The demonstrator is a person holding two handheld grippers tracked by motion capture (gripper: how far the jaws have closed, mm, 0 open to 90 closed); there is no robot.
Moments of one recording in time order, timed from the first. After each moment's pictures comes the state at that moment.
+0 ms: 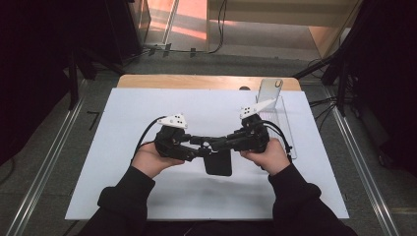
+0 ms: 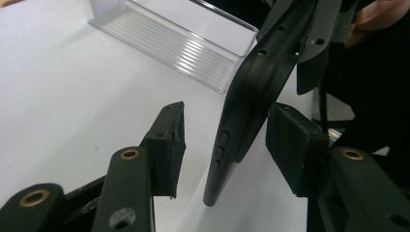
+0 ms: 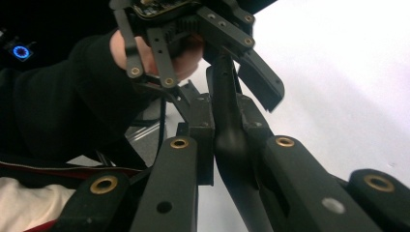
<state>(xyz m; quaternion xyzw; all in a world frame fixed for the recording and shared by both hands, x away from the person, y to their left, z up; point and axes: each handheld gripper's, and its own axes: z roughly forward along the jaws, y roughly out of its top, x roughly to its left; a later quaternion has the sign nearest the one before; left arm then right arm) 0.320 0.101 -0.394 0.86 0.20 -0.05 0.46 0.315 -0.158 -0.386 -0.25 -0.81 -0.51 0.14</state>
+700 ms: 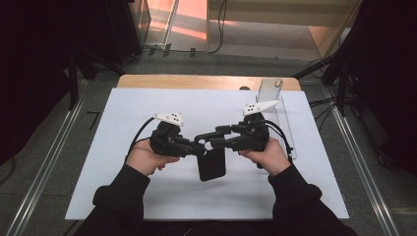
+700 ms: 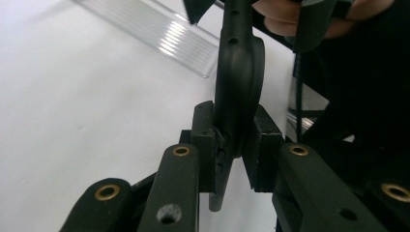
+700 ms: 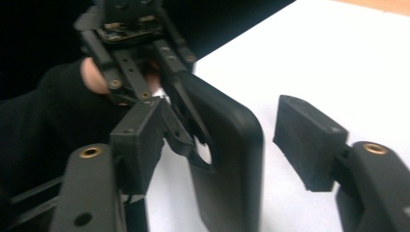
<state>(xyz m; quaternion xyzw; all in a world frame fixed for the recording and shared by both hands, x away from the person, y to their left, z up) 0.324 0.112 -0.385 0.87 0.21 -0.10 0.44 0.316 -0.160 -0.387 -0.29 -0.78 -0.54 0.08</state>
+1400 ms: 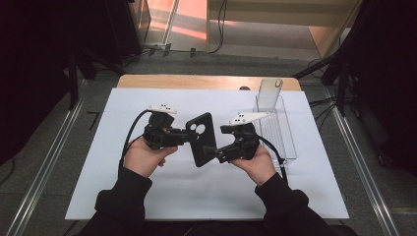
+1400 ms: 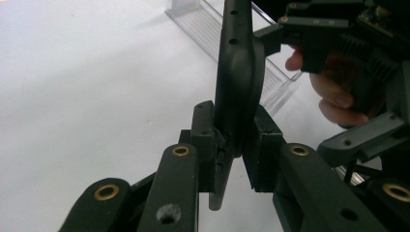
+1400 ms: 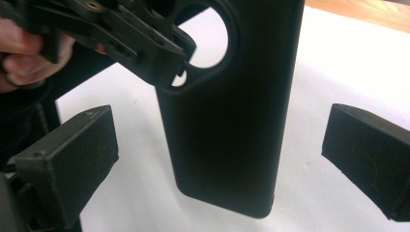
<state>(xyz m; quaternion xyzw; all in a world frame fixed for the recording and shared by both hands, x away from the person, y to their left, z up) 0.322 0.117 -0.367 0.83 0.36 -0.02 0.43 0.300 -0.131 -0.405 -0.35 -0.79 -0.49 -0.04</state>
